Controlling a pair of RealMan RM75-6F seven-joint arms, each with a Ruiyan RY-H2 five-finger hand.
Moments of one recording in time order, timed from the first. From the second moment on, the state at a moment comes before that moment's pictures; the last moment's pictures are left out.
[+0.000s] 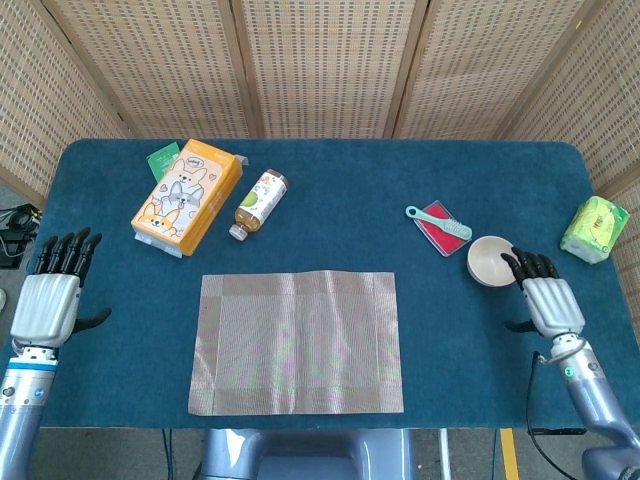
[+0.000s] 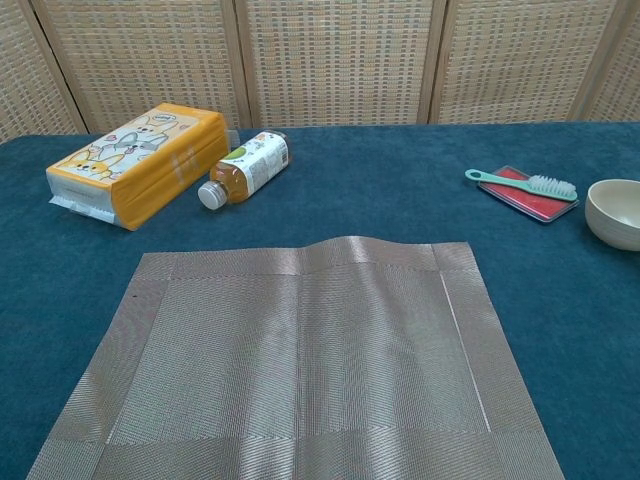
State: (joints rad) left arm -0.34 -1.11 -0.06 -1.87 1.26 1.46 0.38; right arm 0.37 -1.20 0.16 -1.41 -1.30 1.00 -0.01
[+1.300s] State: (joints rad) left arm -0.30 -1.07 -0.13 -1.80 1.29 1.43 0.26; right arm 0.53 -1.45 0.19 -1.12 -1.23 1.02 -0.05
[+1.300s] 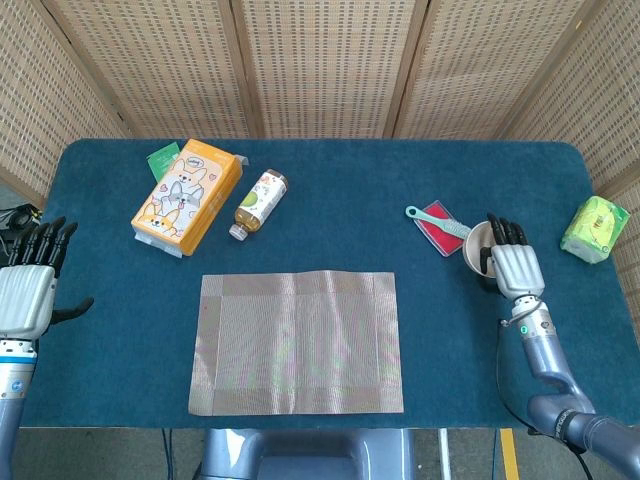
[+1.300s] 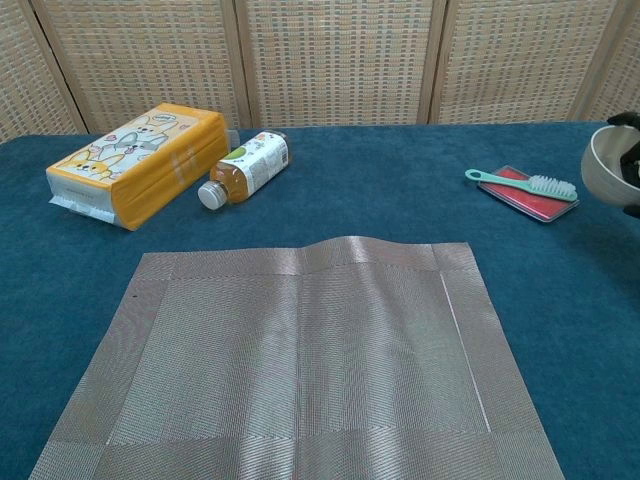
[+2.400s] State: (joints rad) left arm -0.30 -1.06 -0.15 -1.79 1.25 1.35 0.23; right arm 0.99 -1.38 0.16 -1.67 -1.46 0.59 -0.40
